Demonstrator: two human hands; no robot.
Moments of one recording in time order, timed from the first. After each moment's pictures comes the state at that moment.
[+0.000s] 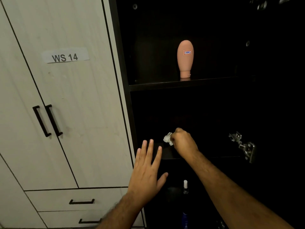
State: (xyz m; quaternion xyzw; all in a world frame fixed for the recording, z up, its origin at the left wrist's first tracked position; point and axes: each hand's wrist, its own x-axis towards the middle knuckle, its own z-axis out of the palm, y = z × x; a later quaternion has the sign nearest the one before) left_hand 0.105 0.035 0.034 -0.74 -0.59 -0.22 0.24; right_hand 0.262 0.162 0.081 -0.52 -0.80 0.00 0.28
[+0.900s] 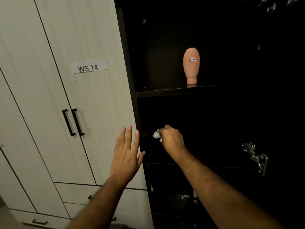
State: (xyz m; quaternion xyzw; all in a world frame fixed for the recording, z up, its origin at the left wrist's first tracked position) left_hand 0.043 0.041 0.081 -0.63 -0.66 -0.21 0.35; right_hand 0.203 0.165 0.111 -0.43 -0.84 0.00 0.34
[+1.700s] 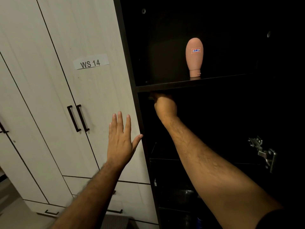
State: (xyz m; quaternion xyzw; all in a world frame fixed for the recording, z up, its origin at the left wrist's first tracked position) left_hand 0.026 0.051 0.112 -0.58 -0.71 -0.23 0.33; right_hand 0.174 0.162 0.209 -0.45 -0.77 0.08 0.45
